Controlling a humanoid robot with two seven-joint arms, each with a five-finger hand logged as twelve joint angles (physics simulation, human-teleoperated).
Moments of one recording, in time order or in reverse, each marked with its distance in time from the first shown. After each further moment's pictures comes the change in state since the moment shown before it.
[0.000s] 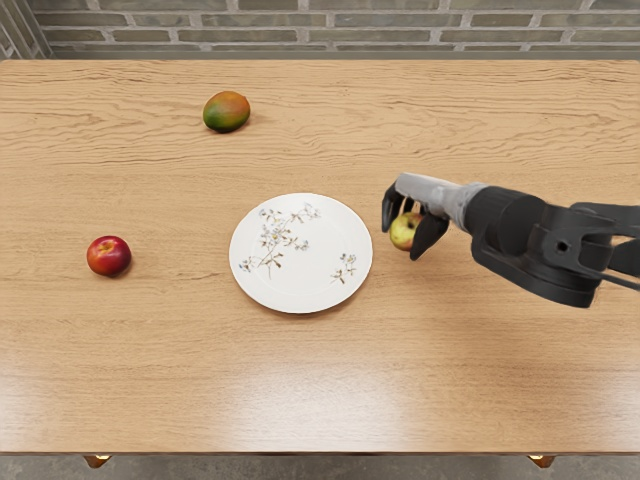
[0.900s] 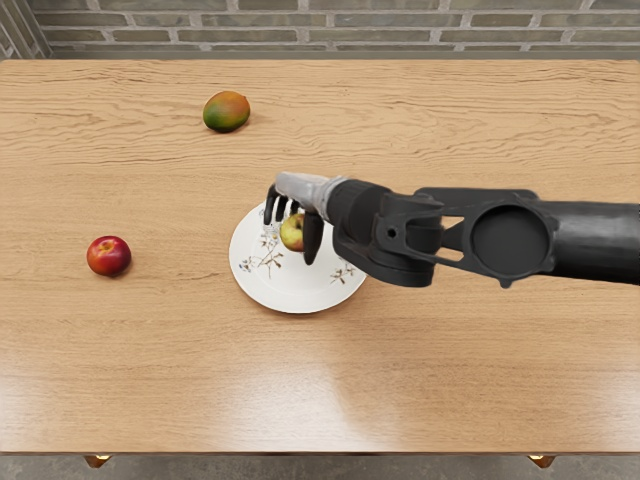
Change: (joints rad) left arm 0.019 0.000 0.000 -0.001 0.000 0.000 0.000; right arm 0.095 0.483 -0.027 -0.357 0.064 0.011 0.000
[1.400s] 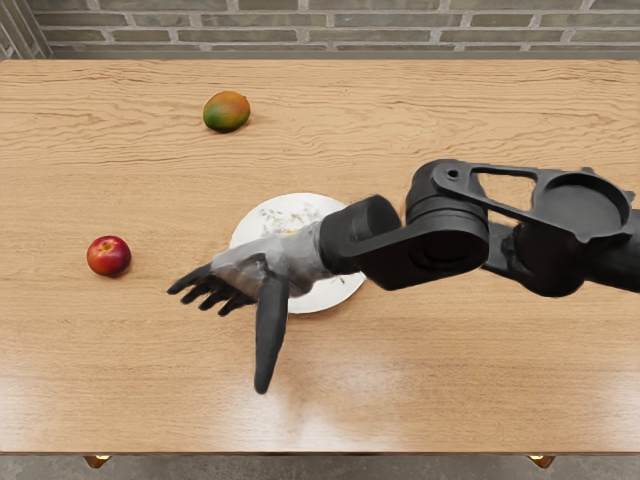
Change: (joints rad) left arm 0.000 0.000 0.000 0.000 0.000 0.000 0.000; right arm -0.143 -0.125 0.342 0.195 0.656 0.421 0.000
